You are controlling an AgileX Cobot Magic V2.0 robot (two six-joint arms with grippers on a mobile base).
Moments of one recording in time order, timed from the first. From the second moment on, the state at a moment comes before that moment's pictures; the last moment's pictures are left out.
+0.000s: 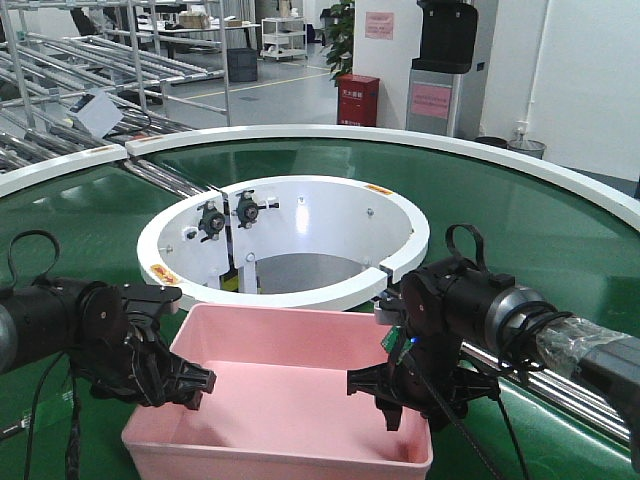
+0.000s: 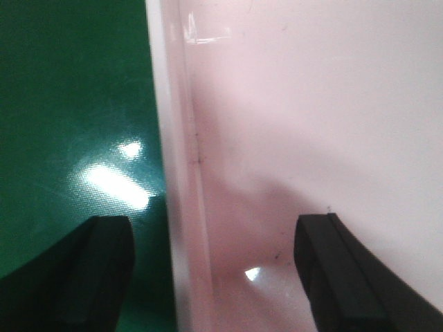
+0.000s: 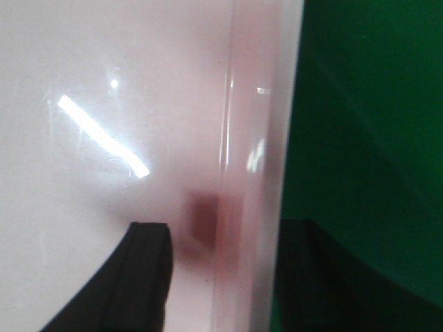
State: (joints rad) left arm -0.24 1.94 -1.46 -0.06 0.69 -0.05; right arm 0.40 2.12 -1.76 -0.11 1.06 0.48
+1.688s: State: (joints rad) left arm -0.25 1.68 -1.44 0.02 0.83 -0.29; right arm 0.43 1.92 -1.73 -0.16 1.07 0.49
